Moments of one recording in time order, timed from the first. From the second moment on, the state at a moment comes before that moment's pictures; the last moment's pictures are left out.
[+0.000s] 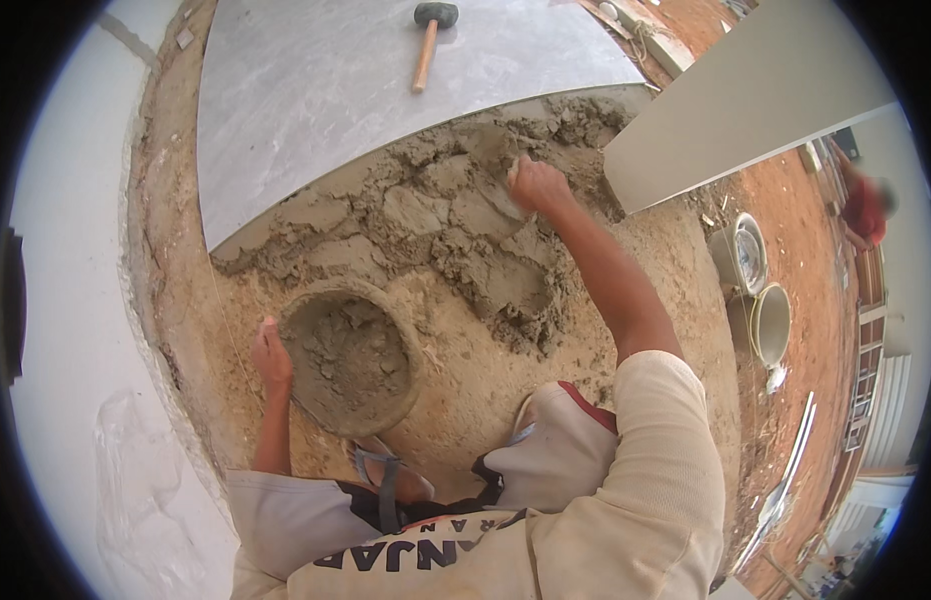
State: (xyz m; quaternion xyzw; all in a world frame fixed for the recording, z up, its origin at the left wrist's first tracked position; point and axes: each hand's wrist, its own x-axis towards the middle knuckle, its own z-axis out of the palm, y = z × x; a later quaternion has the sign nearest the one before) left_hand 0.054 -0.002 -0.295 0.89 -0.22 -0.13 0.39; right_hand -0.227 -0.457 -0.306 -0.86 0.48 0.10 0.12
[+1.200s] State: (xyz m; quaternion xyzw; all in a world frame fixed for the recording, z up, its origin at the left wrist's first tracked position) left_hand 0.057 0.004 -0.298 0.89 -0.23 -0.09 0.37; right_hand -0.220 -0.485 -0.288 -0.85 0.50 0.10 0.15
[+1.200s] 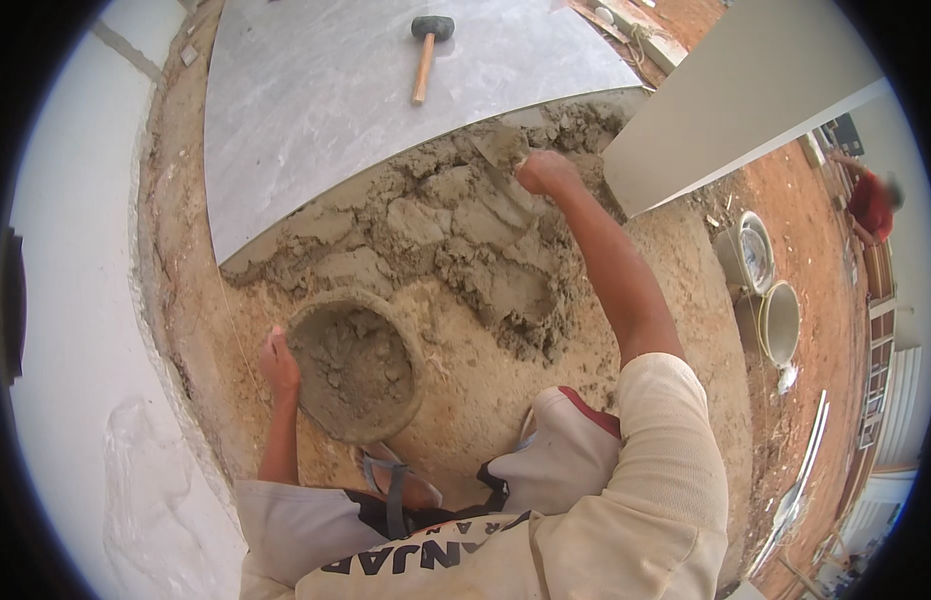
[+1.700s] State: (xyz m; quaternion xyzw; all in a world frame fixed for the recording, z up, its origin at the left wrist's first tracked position) left_hand 0.061 0.012 -0.298 0.90 -0.23 -0.09 0.36; right_hand -0.234 -0.512 -0.270 -0.74 0.60 0.20 0.24
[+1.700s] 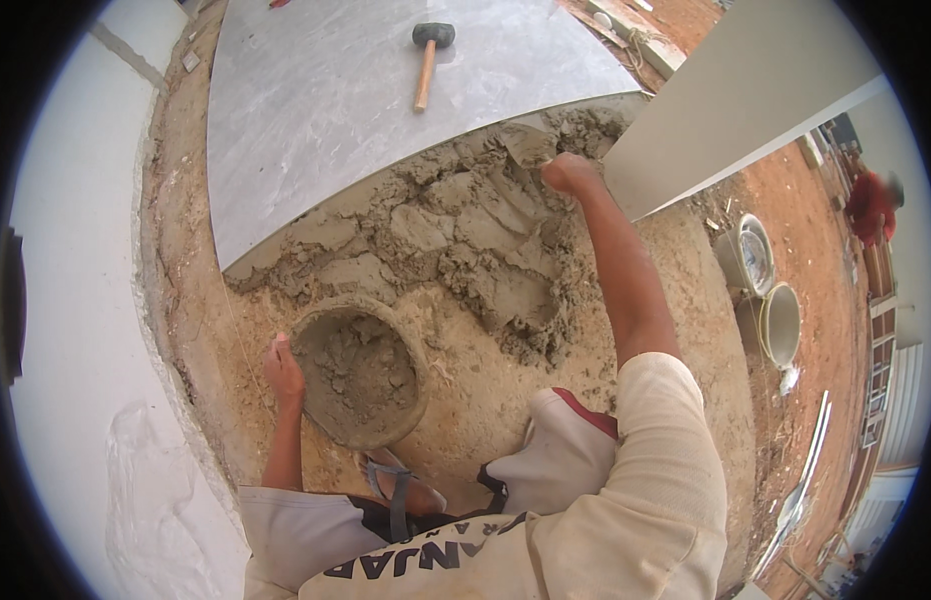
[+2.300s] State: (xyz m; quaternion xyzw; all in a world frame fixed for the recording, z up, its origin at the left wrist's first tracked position) left_hand 0.053 0.002 -0.295 0.89 -0.21 -0.09 0.39; right_hand -0.304 -0.416 -0.259 -0.74 0.63 -0.19 0.16
